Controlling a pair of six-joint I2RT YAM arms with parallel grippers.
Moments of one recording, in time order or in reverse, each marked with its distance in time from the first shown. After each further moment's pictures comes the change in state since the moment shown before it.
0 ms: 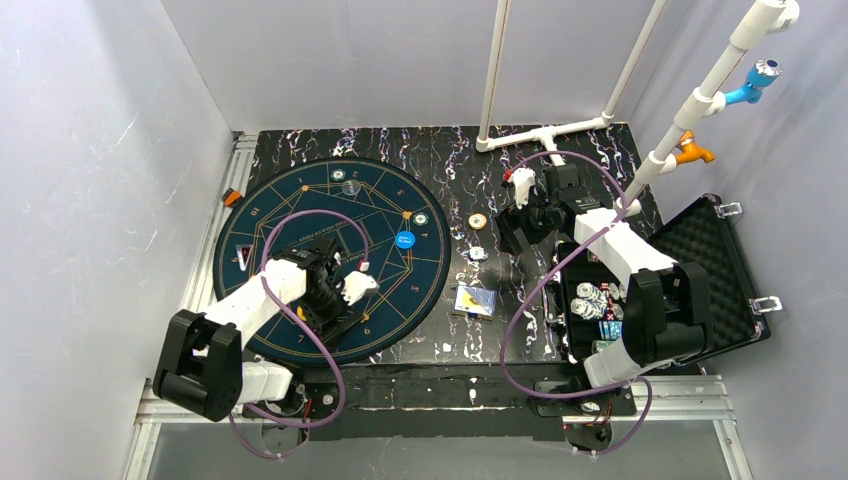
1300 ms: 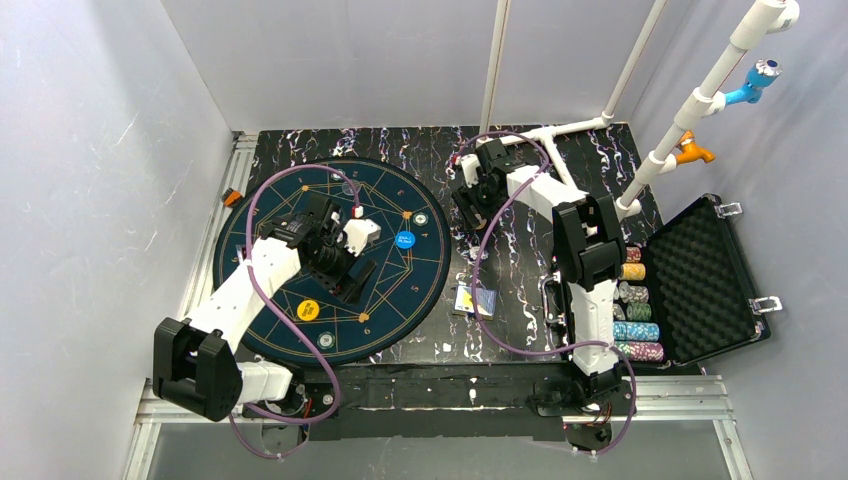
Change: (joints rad) left arm 0.002 -0.001 0.298 0.004 0.046 -0.263; right arm 0.172 0.626 0.586 -0.125 0.232 0.136
